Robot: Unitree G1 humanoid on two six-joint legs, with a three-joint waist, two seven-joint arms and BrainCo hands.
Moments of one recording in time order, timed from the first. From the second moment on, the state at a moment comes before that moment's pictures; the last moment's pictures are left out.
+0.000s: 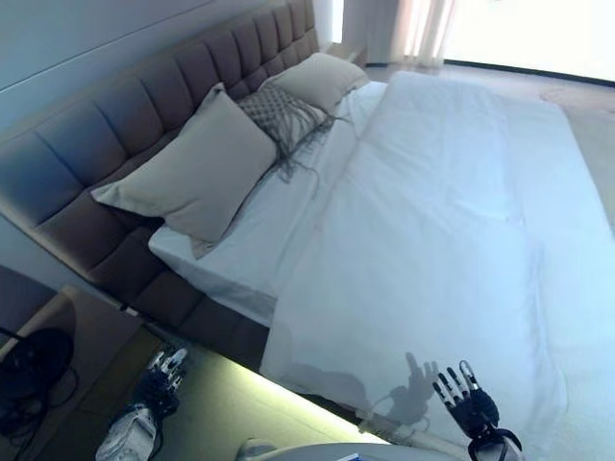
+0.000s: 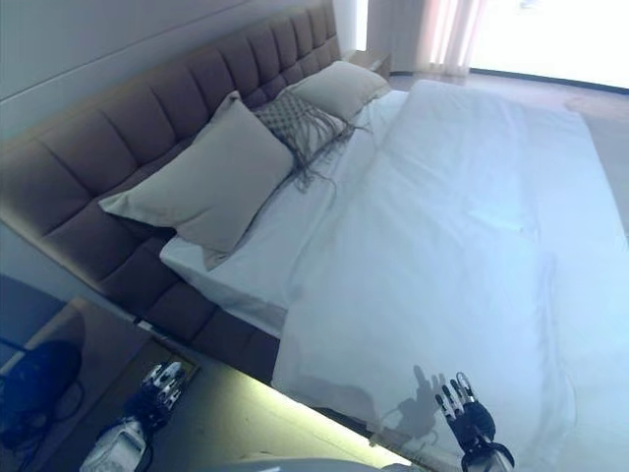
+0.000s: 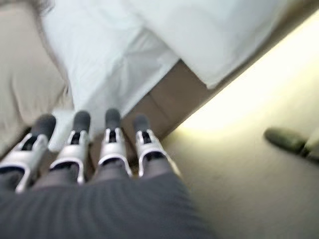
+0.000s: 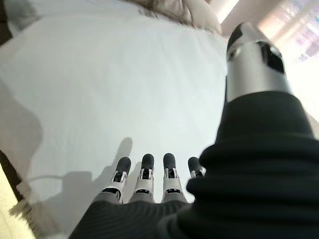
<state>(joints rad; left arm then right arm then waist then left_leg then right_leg) 0.25 0.40 0.04 0.50 -0.64 -0.04 -0.14 0.36 -0.33 -0.06 0.52 1.16 0.05 0.12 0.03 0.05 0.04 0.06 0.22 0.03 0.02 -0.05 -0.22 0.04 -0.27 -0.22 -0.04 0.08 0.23</state>
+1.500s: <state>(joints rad) -0.94 0.46 -0.68 0.87 0.84 0.21 0.89 -0.12 -0.32 0.07 0.55 1.44 -0.12 0.22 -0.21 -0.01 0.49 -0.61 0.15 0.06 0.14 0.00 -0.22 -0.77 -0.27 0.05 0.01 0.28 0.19</state>
